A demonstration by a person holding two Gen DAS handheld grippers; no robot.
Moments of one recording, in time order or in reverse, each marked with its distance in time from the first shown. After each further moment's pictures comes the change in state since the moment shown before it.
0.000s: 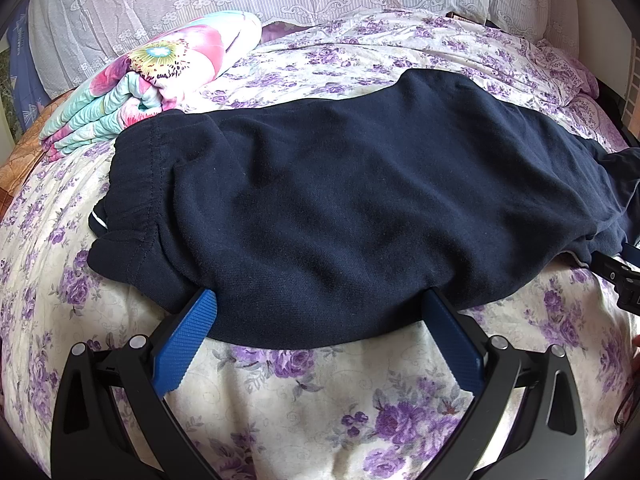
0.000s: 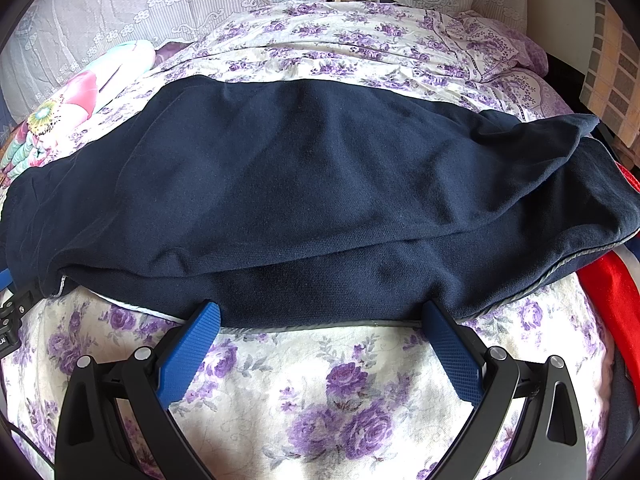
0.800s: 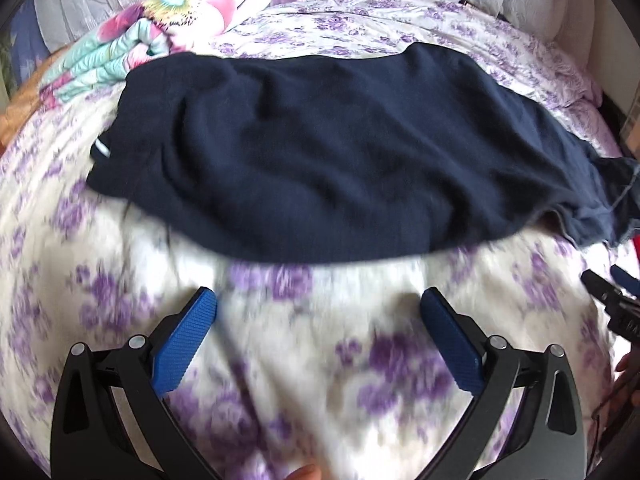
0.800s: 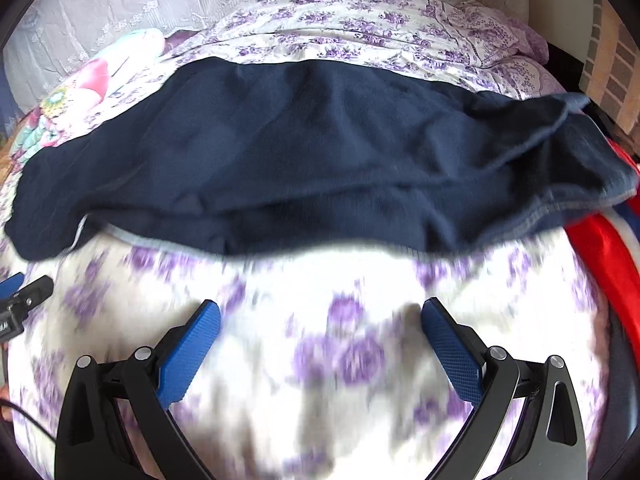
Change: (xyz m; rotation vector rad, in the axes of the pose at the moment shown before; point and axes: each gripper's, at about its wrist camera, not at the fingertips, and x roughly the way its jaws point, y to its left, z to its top) left arm -0.012 0.009 -0.027 -0.083 0.117 -0.076; right arm -0.025 -0.003 -0.029 -0.009 0.041 0.038
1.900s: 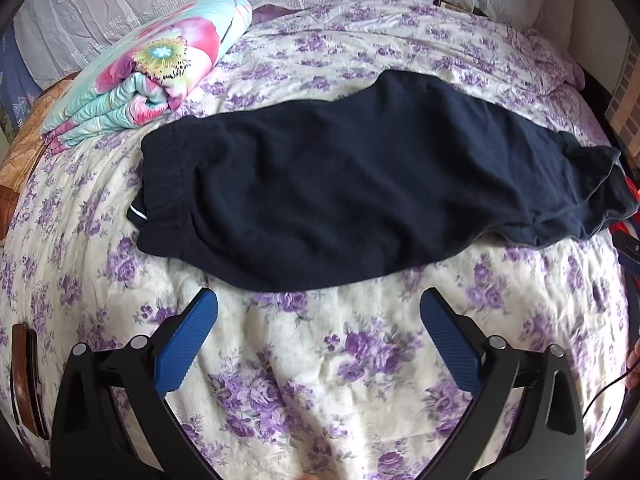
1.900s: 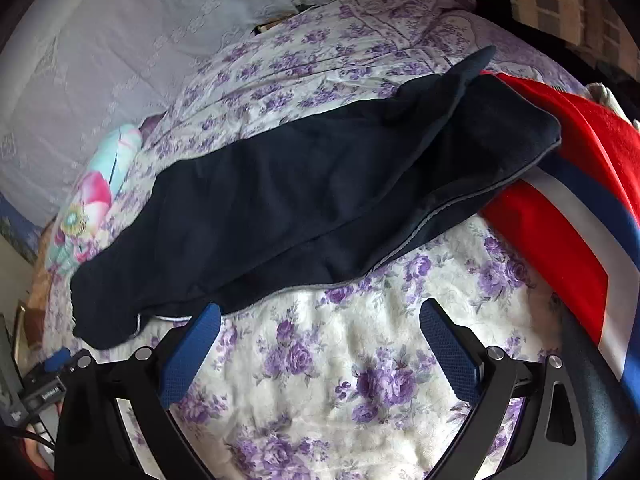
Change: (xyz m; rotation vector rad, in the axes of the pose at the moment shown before) left arm -0.059 -0.012 0.043 0.087 0.039 0.034; right arm -0.058 -0.091 0.028 0.364 -0.012 0.157
